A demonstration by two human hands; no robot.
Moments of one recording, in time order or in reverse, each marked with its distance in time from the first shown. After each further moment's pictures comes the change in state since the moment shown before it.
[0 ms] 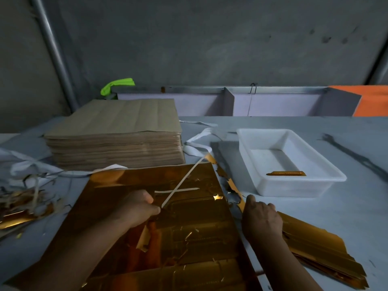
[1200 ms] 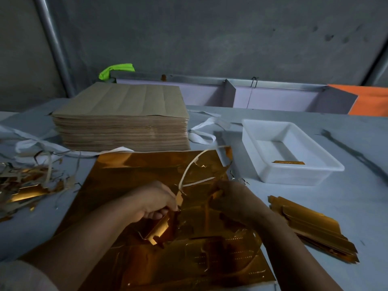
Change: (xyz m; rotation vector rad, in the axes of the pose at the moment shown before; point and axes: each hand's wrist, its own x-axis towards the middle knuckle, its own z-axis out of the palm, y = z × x) left_hand -0.018 -0.010 0.003 -0.290 -0.363 -0.028; right_hand -0.040 -0.052 -0.038 0.521 -0.391 -0.365
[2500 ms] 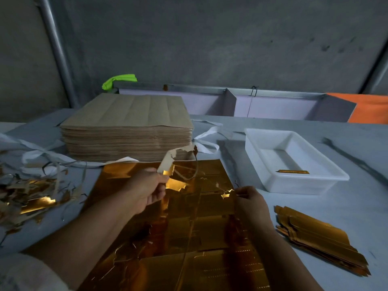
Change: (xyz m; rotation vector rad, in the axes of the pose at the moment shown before) left_hand 0.003 0.014 -0.033 -0.561 0.268 0.097; right_hand 0.014 0.019 0.022 0.385 0.526 0.272
